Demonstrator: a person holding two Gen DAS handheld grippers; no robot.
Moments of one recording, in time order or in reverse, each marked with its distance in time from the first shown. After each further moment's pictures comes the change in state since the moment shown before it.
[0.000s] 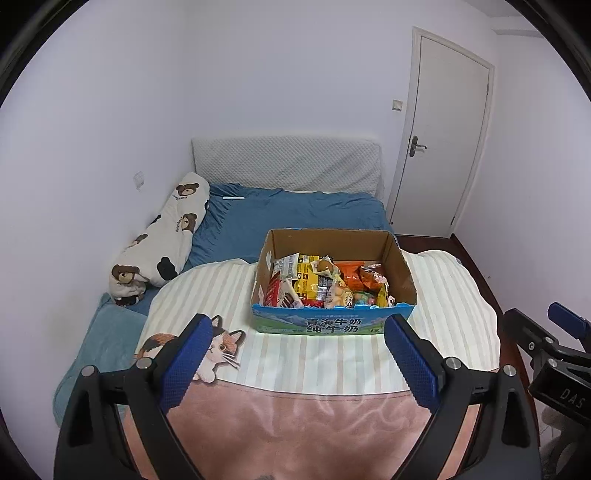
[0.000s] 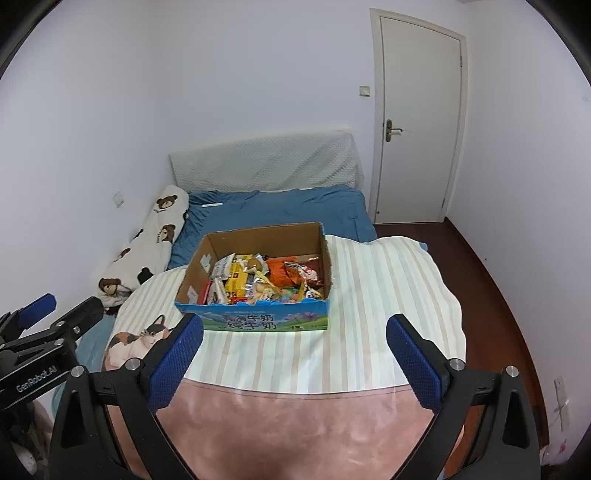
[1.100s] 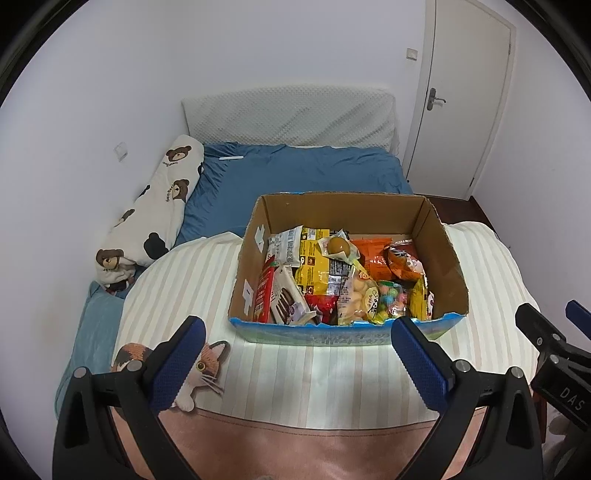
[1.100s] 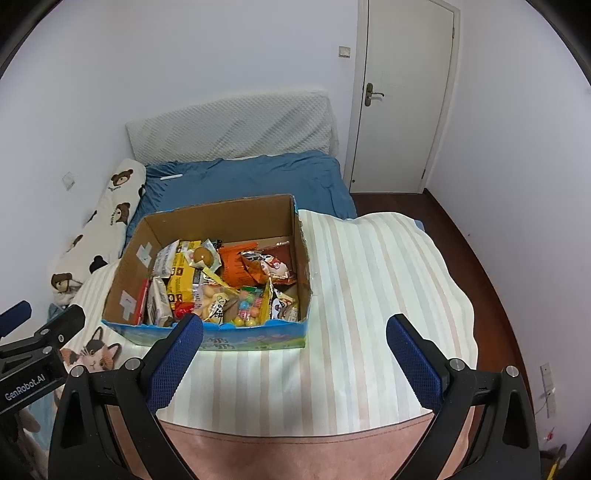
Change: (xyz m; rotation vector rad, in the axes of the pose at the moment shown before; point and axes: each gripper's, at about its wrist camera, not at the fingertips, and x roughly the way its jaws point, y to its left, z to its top) left arm 0.158 -0.014 0.027 0.035 0.190 0.045; right arm 0.174 -0.010 0.028 0.036 0.142 -0.139
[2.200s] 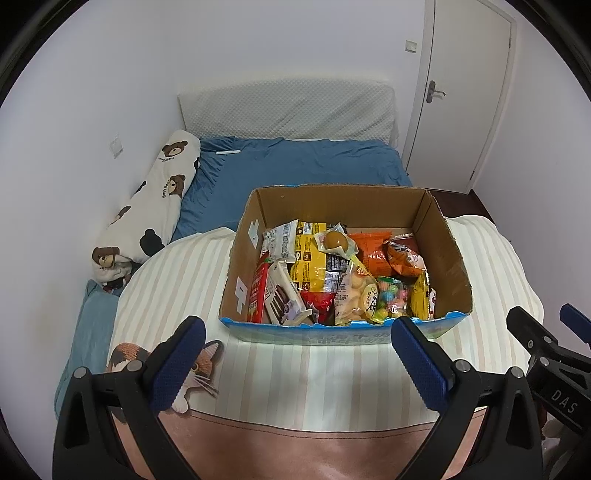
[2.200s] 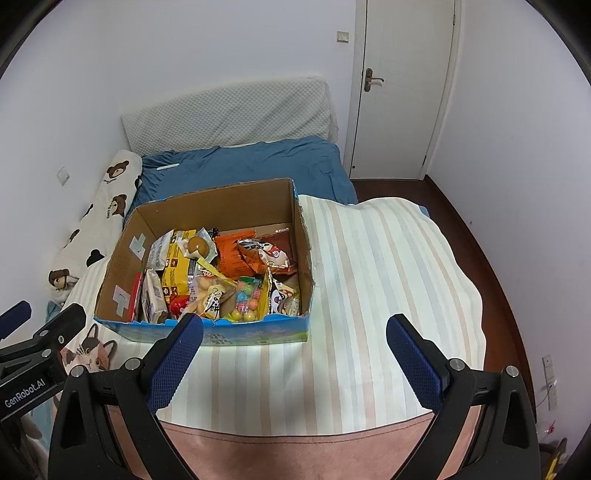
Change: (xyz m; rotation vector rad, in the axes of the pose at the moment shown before) left arm 0.017 -0.006 0.003 0.011 0.027 -0.003; right arm 0.023 0.002 -0.001 0.021 0.050 -0.006
